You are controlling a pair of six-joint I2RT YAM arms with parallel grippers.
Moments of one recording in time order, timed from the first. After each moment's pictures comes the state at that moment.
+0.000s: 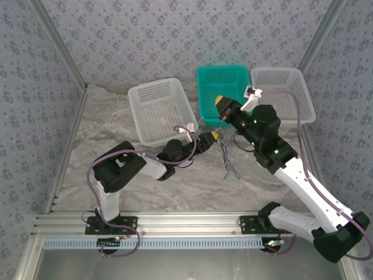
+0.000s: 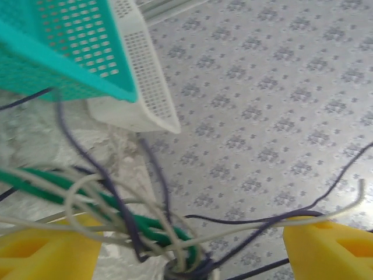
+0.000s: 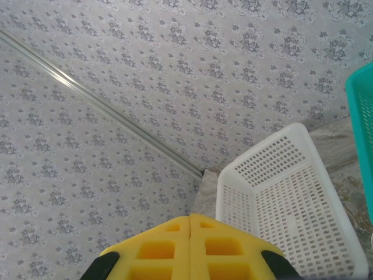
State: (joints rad) left arm -0.91 1.92 0.81 1.23 0.16 -1.24; right arm 0.58 1.01 1.06 -0.06 0.01 0.85
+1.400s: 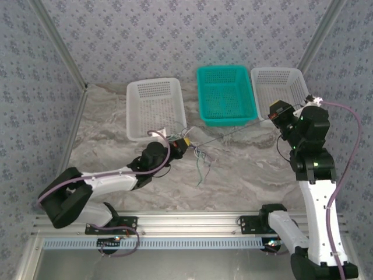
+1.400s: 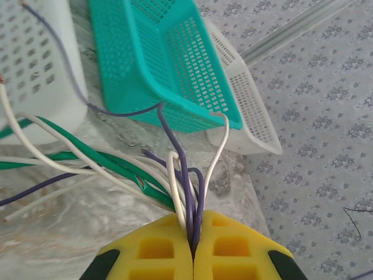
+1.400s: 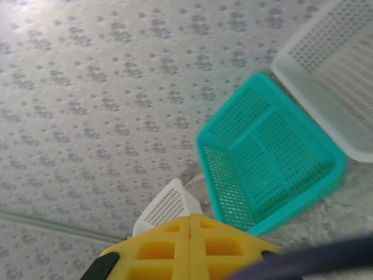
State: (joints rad) left arm -0.86 1.33 0.51 0.60 -0.11 -0.98; right arm 0.00 0.84 1.21 -0.61 -0.10 0.90
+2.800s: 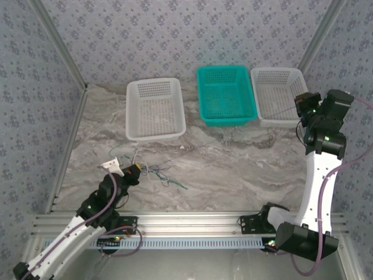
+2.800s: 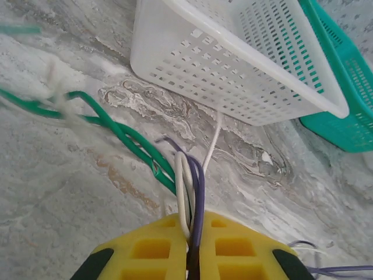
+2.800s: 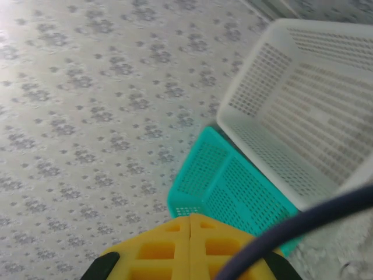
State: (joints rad) left arm -0.66 0.23 0.10 -0.31 -0.31 -0.85; right arm -0.29 1.04 1.31 -0.54 -0.20 0.95
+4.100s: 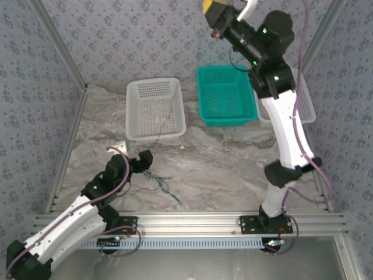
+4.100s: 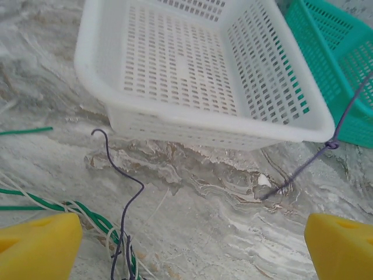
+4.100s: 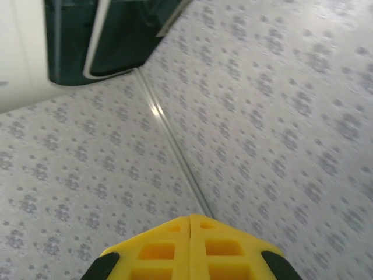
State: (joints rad) left arm -0.65 0.60 0.40 -0.31 -0.35 -0.67; right arm 0.46 1.88 2.59 -0.28 -0.33 0.58
